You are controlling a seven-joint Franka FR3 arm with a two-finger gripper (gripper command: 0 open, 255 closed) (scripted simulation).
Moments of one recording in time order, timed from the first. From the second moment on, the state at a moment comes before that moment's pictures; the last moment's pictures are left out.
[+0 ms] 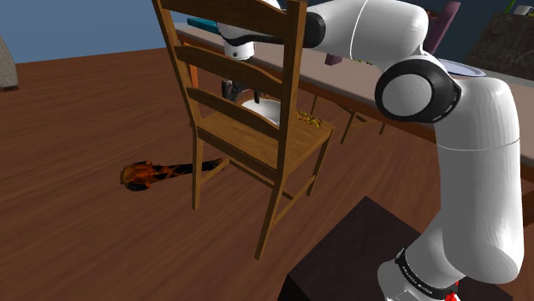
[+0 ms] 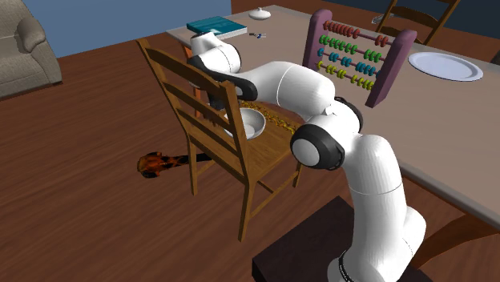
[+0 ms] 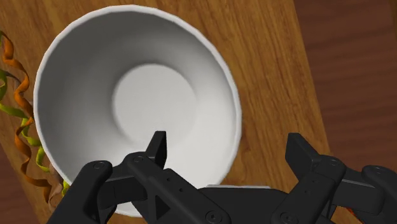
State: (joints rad) arm 0.10 0.58 0.13 -1.06 -0.13 1.48 0.32
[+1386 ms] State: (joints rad) arm 0.11 0.61 0.12 -1.04 -0.14 1.47 0.32
